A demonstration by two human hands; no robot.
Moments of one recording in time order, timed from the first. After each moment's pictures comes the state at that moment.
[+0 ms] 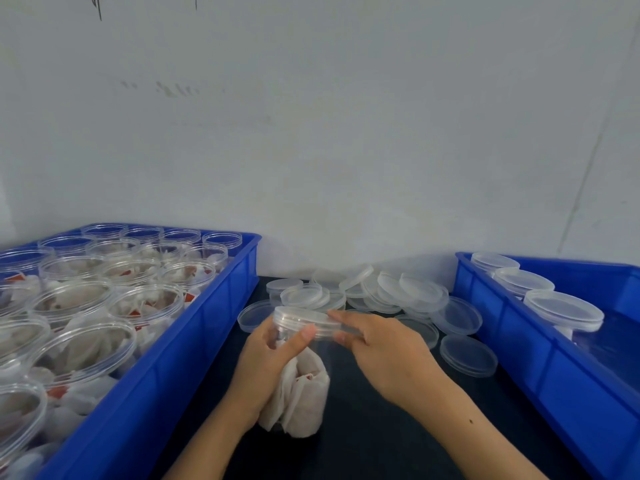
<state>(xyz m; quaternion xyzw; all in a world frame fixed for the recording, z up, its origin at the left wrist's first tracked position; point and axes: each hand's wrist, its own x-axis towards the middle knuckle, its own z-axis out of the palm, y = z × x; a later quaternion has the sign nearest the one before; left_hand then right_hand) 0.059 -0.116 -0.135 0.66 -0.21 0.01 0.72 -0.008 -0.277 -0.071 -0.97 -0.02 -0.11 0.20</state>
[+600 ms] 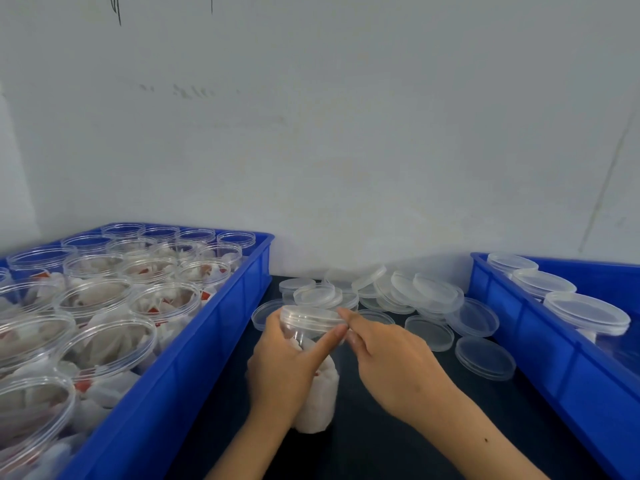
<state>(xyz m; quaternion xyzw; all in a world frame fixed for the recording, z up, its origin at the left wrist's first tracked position) 0.046 -0.130 -0.132 0.80 -0.06 0.18 0.57 -0.012 -0.263 -0.077 -0.98 -0.04 -0.12 0.14</state>
